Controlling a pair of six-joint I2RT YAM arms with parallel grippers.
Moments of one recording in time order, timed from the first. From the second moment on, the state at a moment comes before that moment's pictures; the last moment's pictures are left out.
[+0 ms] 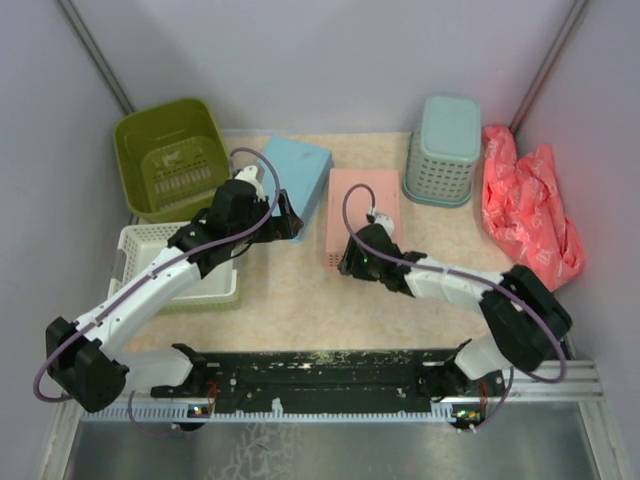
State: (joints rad) left arm -0.62 1.22 1.05 -0.39 -0.09 -0.56; right arm 0.79 1.36 0.66 -0.08 0.15 0.84
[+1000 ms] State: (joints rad) left arm -0.60 1.68 1.24 -0.42 -0.04 -0.47; right arm 0.53 1.14 0.67 -0.21 0.11 0.69
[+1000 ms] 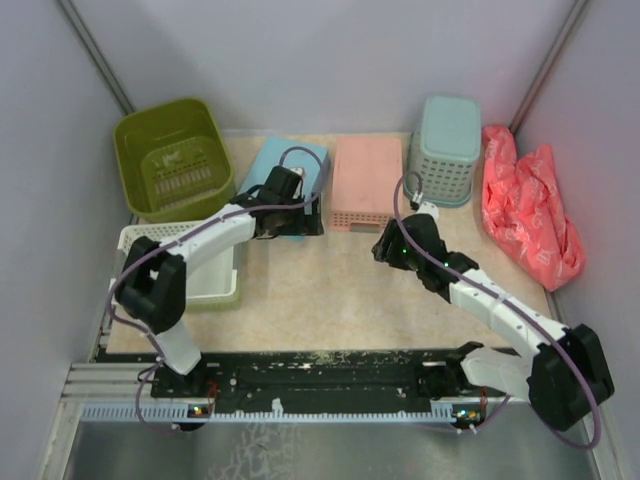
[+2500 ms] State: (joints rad) left arm -0.57 1.22 1.00 -0.36 0.17 -0.33; right arm 0.36 1.81 1.21 -0.07 0.07 0.62
